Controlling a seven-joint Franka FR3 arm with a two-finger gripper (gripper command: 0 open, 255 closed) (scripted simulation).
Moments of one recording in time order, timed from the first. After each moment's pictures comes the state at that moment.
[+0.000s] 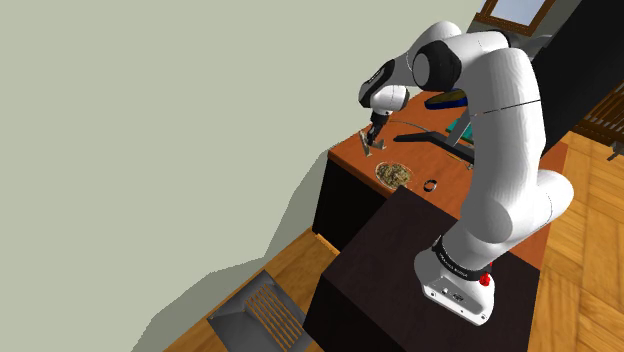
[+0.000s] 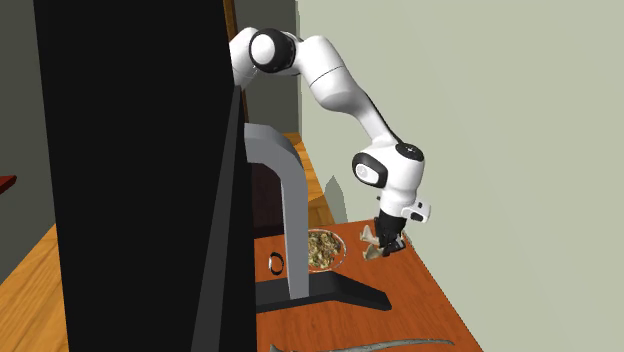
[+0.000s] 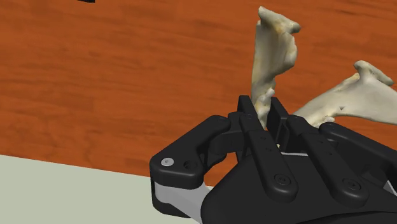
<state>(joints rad) -0.39 0.78 -0.34 -1.75 0.38 2.42 -1.05</state>
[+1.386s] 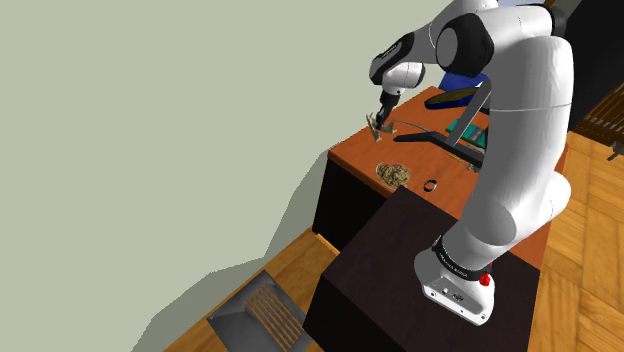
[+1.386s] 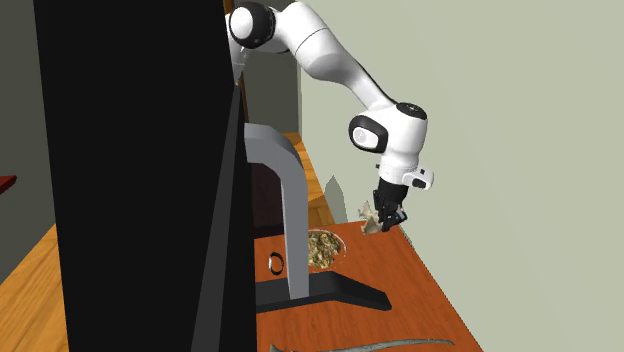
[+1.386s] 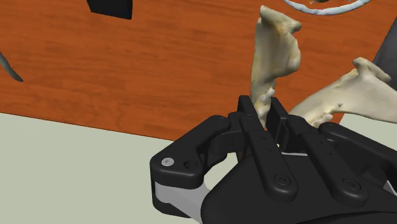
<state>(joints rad) -0.34 0.56 -0.42 -1.84 0.30 2.29 -1.01</state>
